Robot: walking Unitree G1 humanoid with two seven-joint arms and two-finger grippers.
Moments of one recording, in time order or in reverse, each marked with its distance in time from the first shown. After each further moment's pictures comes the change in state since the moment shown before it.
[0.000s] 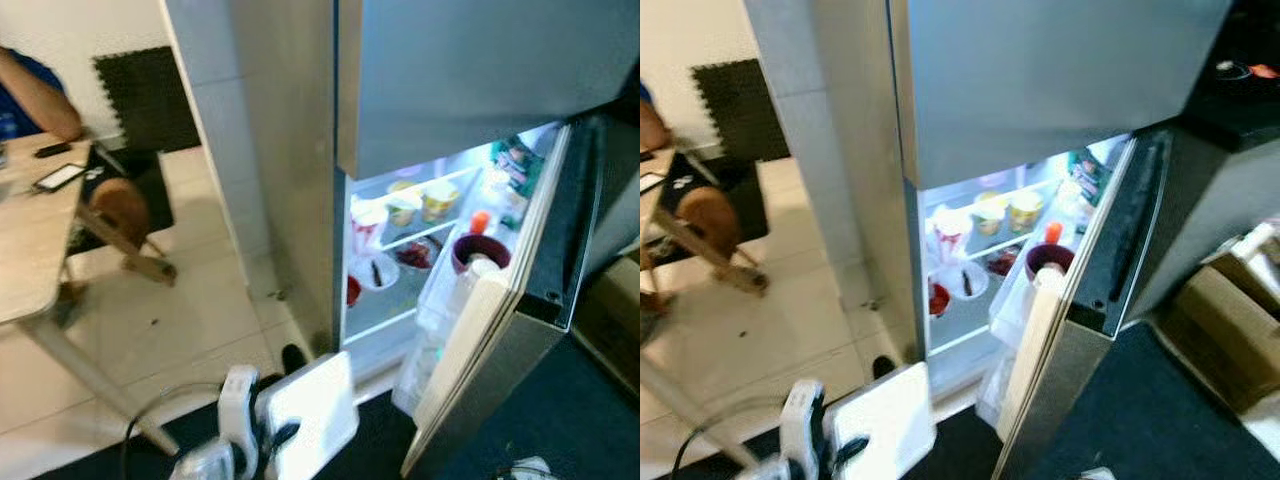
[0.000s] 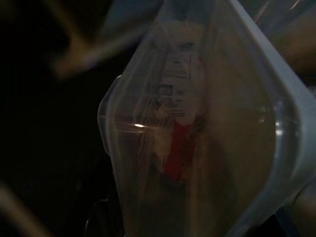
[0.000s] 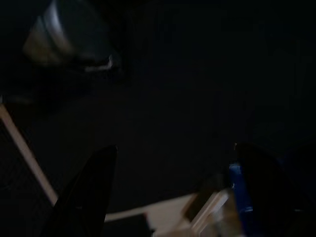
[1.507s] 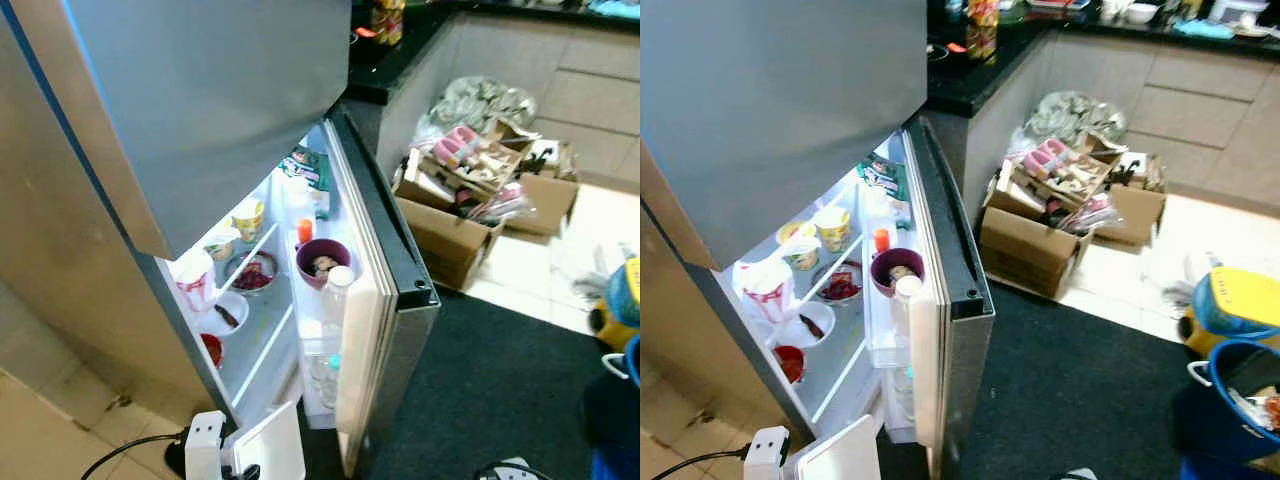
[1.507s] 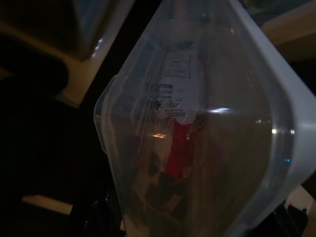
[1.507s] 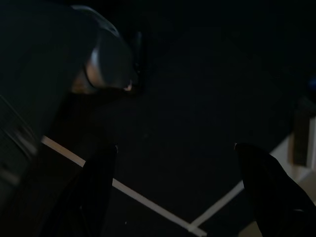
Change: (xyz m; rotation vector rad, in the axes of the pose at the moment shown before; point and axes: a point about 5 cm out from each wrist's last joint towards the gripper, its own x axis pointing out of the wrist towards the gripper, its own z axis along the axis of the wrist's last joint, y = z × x) left arm -0.006 0.015 -0.006 -0.003 0.016 0.224; right arm 0.000 0.005 0.021 0.009 -0.039 0.043
